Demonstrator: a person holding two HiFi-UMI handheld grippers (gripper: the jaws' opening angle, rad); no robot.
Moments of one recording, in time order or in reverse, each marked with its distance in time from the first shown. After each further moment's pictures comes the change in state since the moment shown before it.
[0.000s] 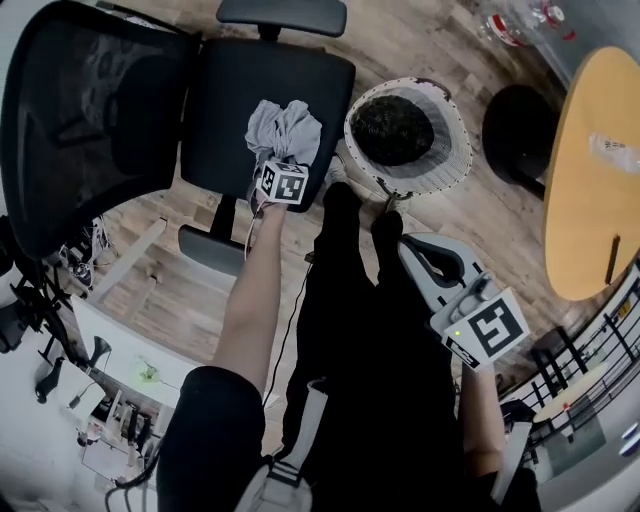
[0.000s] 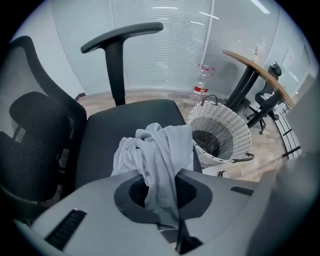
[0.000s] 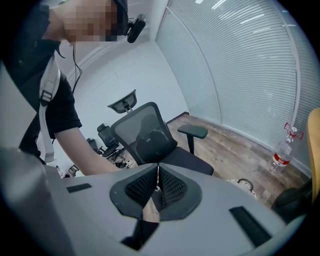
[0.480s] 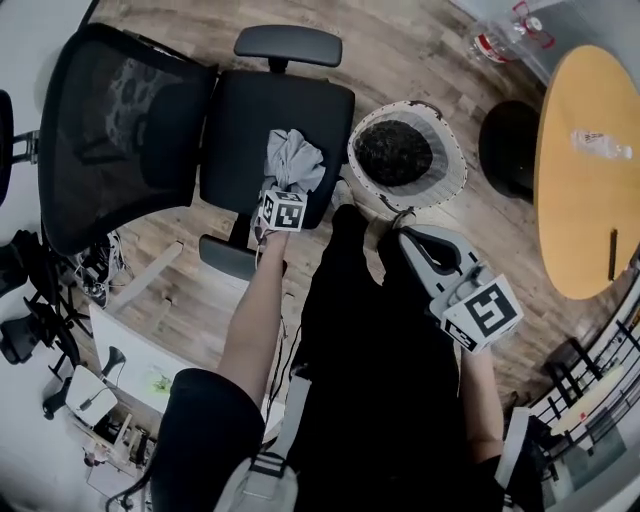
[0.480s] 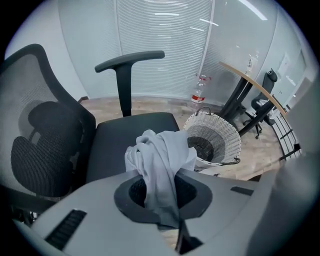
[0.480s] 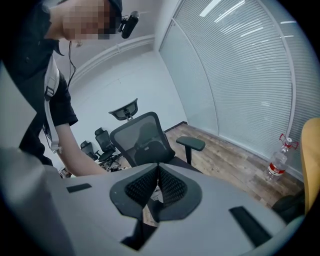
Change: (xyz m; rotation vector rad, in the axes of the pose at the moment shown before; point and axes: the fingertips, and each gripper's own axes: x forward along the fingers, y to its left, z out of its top) left arm -0.076 0.004 0.007 -0.019 -0.050 -0.016; right arm -0.023 0.011 0.030 -0.042 -0.102 -0.045
